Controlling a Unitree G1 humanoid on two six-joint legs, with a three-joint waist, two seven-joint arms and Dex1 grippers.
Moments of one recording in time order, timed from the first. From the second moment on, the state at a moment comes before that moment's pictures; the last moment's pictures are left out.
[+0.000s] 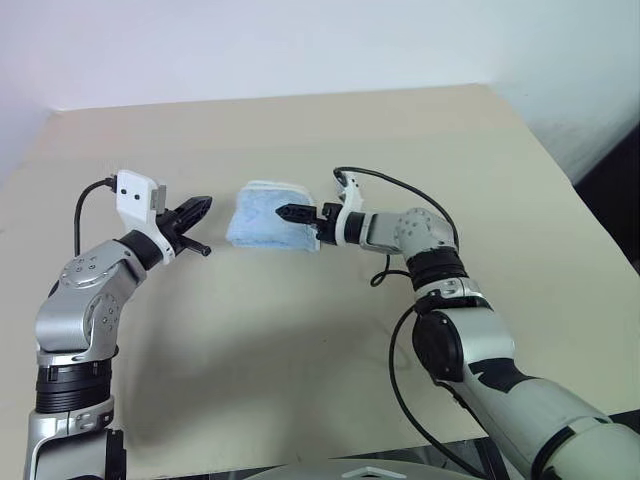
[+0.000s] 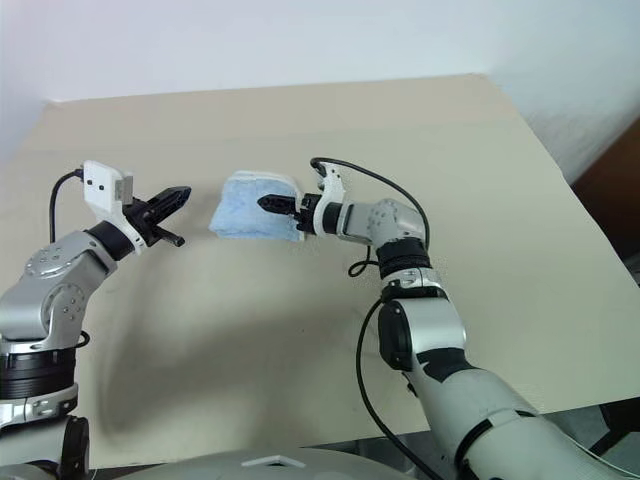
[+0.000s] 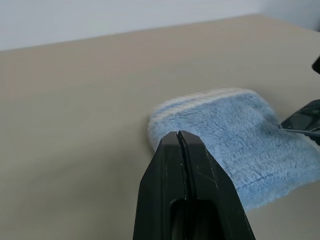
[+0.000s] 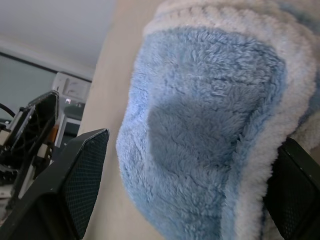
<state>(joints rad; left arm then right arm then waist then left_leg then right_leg) -0.32 0.58 0.27 -0.16 -0.49 0.57 -0.54 -1.06 0.00 -0.25 0.84 0.55 0.95 0.50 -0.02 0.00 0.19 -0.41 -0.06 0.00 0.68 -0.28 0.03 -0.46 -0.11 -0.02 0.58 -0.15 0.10</state>
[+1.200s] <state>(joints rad) -0.29 0.53 0.24 -0.21 -0.49 0.58 -0.51 -0.94 -0.20 -0.72 0.46 0.81 1.06 0.05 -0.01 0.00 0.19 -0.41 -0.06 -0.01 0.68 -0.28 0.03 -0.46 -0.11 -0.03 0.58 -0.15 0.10</state>
